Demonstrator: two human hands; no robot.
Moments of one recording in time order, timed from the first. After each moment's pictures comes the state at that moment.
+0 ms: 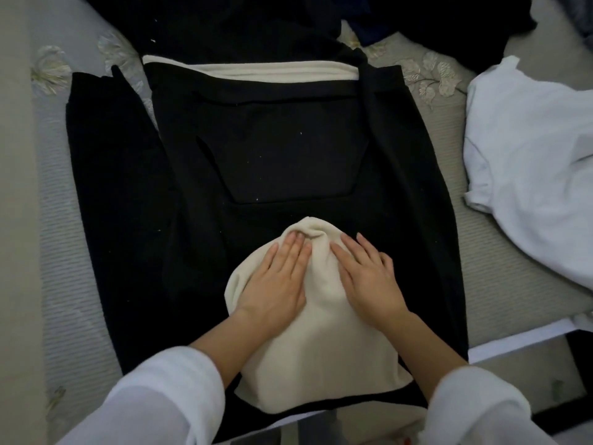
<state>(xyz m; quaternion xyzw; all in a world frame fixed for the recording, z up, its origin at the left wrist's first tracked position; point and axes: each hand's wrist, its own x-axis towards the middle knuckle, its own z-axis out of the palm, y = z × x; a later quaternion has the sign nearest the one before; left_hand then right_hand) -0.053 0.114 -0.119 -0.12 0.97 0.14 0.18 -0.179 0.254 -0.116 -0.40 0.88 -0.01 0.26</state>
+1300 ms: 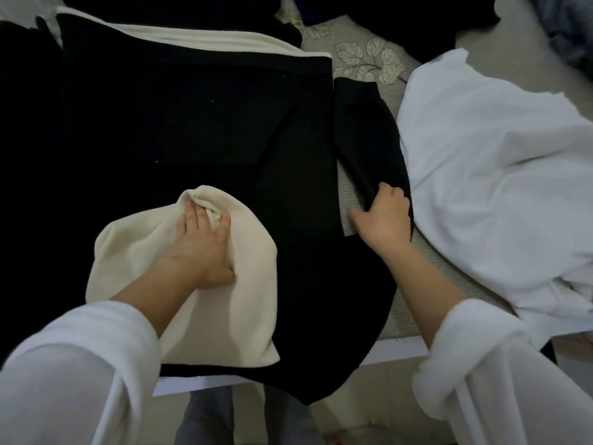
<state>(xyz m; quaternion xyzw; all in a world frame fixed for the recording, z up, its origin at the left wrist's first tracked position) -0.133 0.179 -0.103 -0.31 0.86 0.10 0.40 -0.358 0.336 -0.099 -0.18 0.95 -0.15 0.22</state>
